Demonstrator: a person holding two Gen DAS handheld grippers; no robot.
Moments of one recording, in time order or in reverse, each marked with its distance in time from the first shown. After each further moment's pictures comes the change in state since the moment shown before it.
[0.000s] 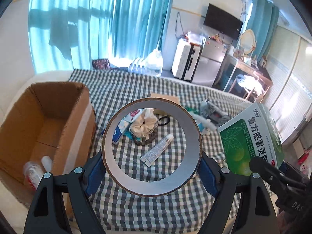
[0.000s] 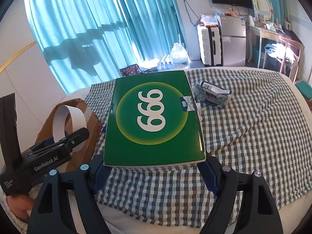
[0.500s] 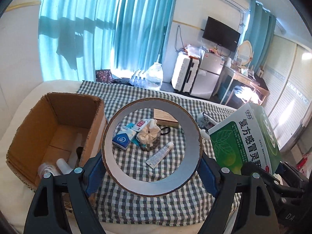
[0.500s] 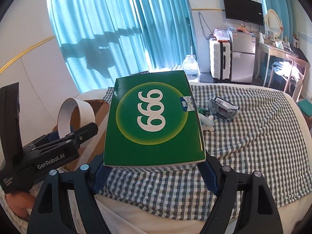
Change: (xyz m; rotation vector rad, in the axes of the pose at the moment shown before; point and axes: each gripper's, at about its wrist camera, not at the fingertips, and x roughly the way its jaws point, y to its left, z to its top) left arm -0.063 0.020 0.004 -0.030 -0.083 0.003; right arm -0.042 0.057 -0.002 -0.098 -0.059 0.029
